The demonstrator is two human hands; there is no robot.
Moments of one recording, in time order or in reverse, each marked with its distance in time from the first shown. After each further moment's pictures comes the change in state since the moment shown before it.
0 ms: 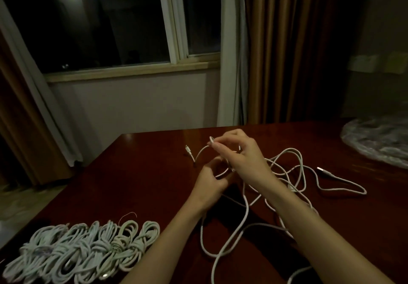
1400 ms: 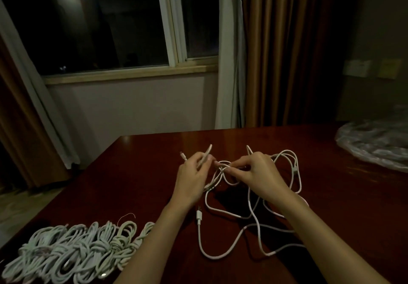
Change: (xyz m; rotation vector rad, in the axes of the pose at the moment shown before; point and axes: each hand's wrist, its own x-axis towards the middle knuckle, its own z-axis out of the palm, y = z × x) left_hand 0.001 0.003 -0.026 0.378 0.273 0.102; right_hand -0.020 0.019 -0.026 -0.488 -0.087 0.051
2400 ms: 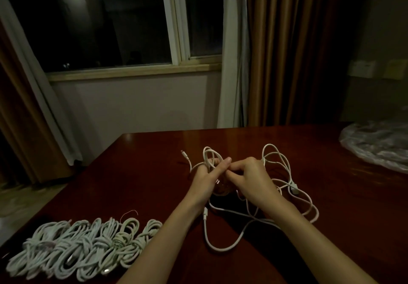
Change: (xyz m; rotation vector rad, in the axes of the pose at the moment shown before) left_hand -0.006 0.007 0.018 -0.584 -0.229 -0.233; right_hand -0.007 -0.013 0.018 0.178 -0.032 0.023
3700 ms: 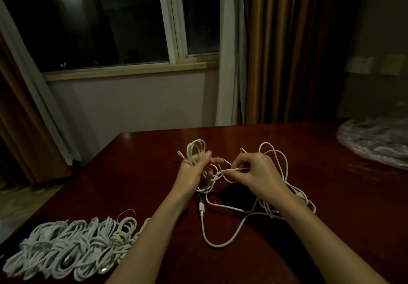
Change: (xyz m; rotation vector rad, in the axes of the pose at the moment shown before) left_hand -0.001 0.013 -0.018 0.134 0.082 0.052; right_hand 0.002 0.017 -0.014 -0.182 0.073 -0.029
